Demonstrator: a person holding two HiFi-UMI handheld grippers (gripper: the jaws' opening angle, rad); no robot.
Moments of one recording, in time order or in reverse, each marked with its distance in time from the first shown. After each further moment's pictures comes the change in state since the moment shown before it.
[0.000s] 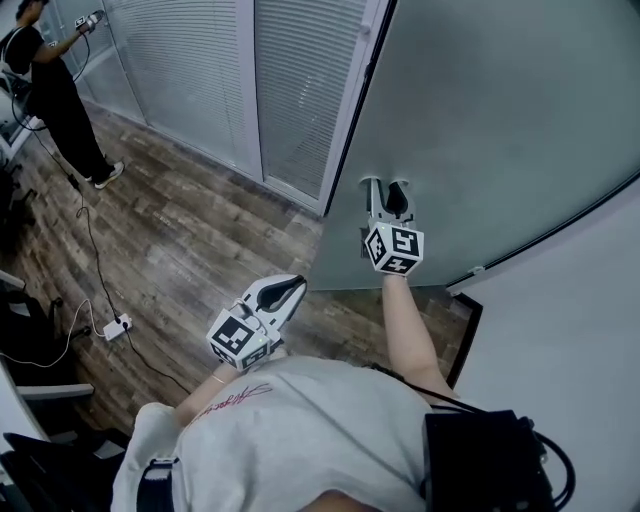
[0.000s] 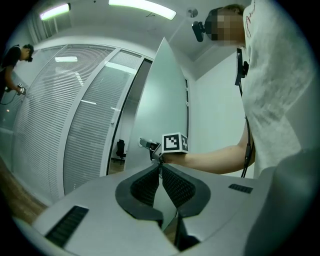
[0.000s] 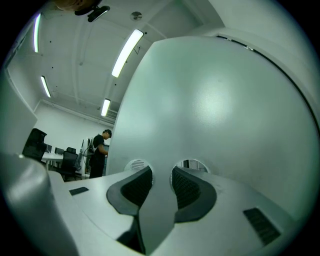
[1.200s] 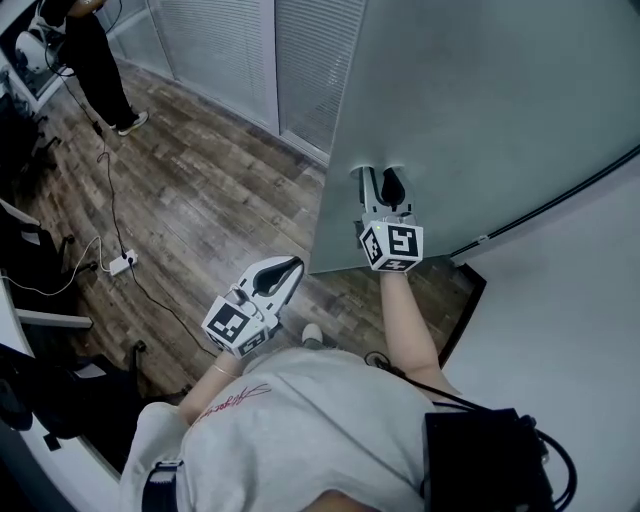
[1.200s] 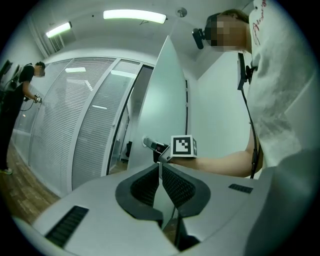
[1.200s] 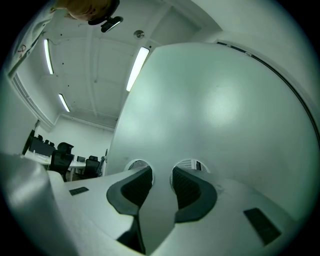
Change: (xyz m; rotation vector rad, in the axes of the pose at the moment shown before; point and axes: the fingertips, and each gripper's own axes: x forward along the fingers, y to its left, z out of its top) left arm -0.048 -0.144 -0.016 -0.020 -0.040 0.161; right arm -0.156 0.044 0.029 0.022 -0.059 0.211
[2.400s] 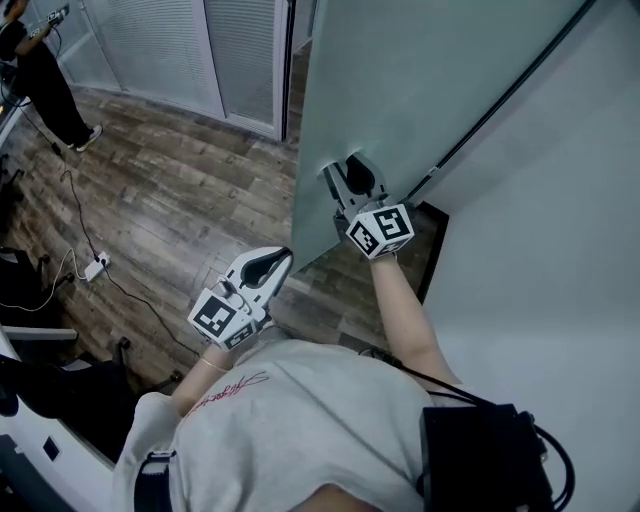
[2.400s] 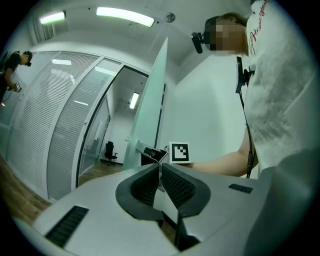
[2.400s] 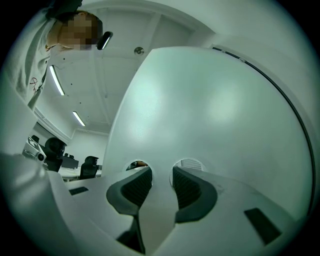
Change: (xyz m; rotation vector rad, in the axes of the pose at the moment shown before) left arm -0.042 -0.176 -0.015 -0.002 -0.004 -0.209; right arm -0.189 0.019 0.040 0.085 -0.025 0.170
